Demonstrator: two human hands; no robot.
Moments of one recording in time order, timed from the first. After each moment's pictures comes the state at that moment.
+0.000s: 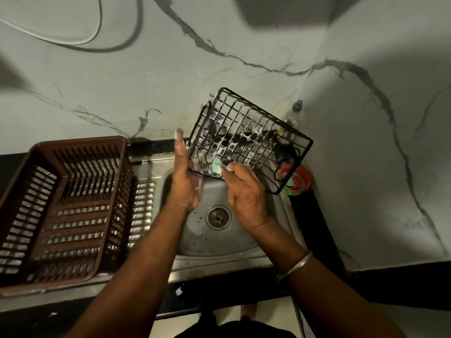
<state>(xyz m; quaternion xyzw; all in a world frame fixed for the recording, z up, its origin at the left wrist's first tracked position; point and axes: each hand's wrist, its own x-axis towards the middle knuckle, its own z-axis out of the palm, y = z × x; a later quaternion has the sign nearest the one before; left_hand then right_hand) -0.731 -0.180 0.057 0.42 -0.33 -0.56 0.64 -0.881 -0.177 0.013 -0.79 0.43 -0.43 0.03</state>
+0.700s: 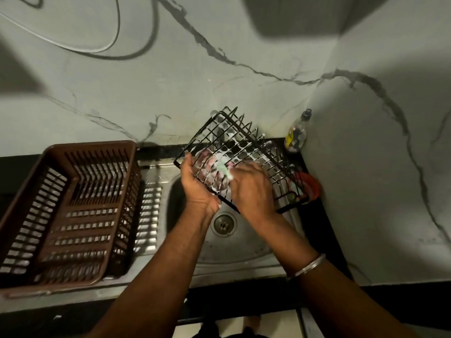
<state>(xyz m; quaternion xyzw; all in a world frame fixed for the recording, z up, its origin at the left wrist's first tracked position) -0.752 -0.193 0.044 0.41 -0.05 -0.60 0.69 -0.873 -0.195 0.037 -0.79 0.53 -0.29 0.06</state>
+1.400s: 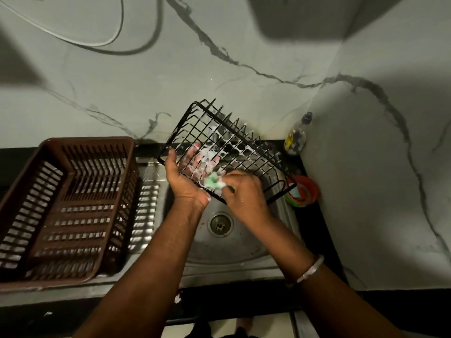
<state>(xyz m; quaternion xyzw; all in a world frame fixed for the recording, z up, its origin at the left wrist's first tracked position) -0.731 -0.204 0.047 0.37 0.01 -0.60 0.71 -0.866 -0.192 0.041 -0.78 0.51 -0.30 0.21</state>
